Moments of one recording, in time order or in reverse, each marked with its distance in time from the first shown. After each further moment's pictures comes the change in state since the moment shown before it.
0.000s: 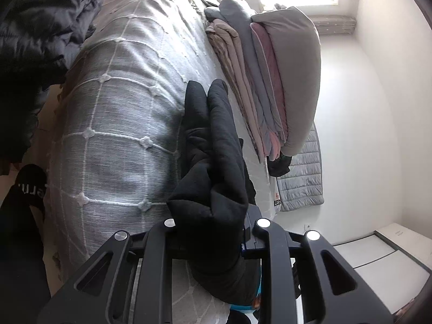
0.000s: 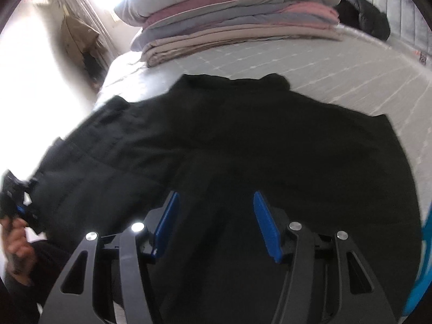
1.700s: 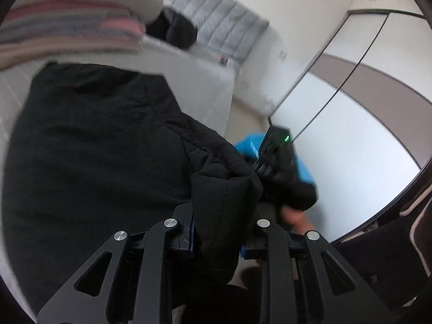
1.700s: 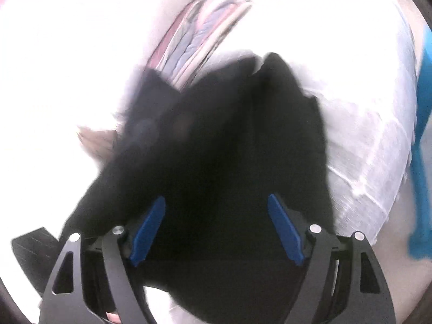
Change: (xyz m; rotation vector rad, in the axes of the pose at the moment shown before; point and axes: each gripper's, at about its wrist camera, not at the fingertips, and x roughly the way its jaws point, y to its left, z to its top) left arm 0.231 -0.253 -0.322 0.949 0.516 -0.032; right arm -0.053 -0.237 -0.091 0.676 -0.090 0.504
